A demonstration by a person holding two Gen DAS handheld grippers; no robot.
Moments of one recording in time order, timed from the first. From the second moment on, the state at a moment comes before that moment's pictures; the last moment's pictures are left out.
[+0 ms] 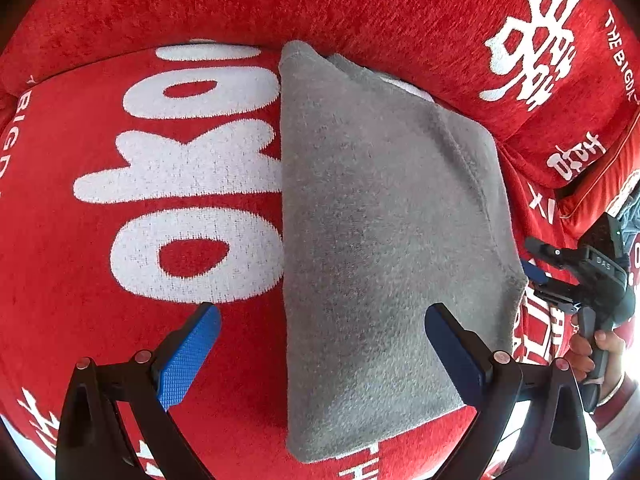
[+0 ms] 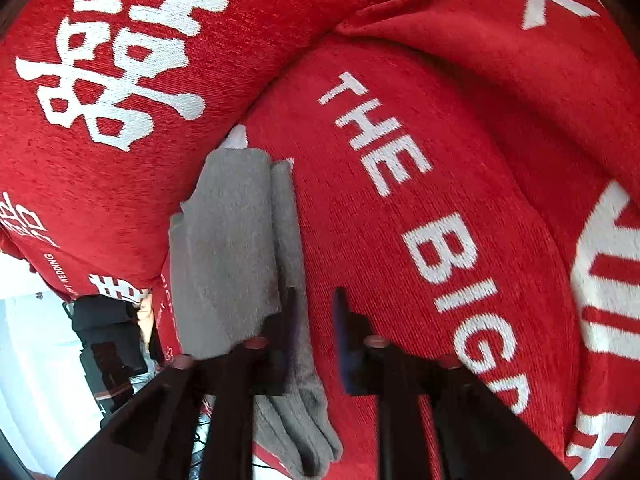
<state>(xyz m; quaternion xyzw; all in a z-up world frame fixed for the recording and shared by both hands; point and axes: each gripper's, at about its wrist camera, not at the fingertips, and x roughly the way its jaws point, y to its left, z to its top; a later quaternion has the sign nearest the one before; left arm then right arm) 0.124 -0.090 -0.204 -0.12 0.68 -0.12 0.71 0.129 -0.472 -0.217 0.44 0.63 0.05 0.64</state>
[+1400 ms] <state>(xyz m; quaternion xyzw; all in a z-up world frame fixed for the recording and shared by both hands) 0.143 -0.106 -0.225 -0.16 0.66 -0.20 0.70 0.197 -0.406 -0.267 0.45 0.64 0.23 0.58</state>
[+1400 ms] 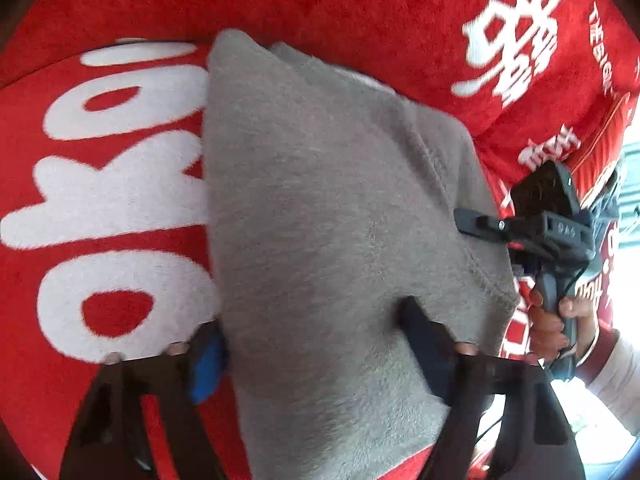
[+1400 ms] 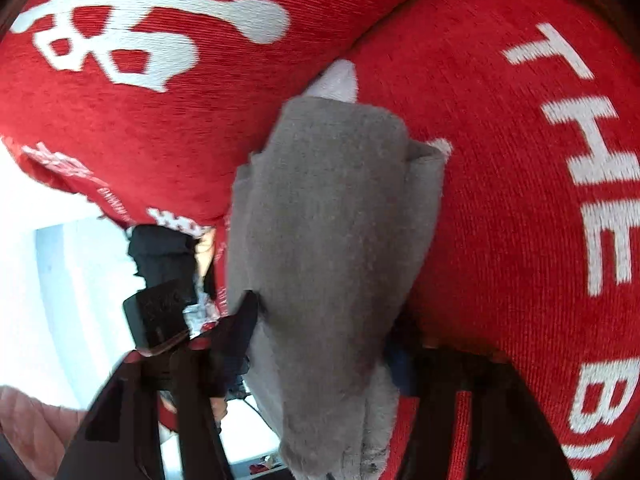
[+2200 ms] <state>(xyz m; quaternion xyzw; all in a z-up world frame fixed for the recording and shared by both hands) 0.071 0.012 -0.123 -0.22 0.61 -0.22 0.73 0.145 -0.303 -0.163 0.52 0.60 0.27 0.55</state>
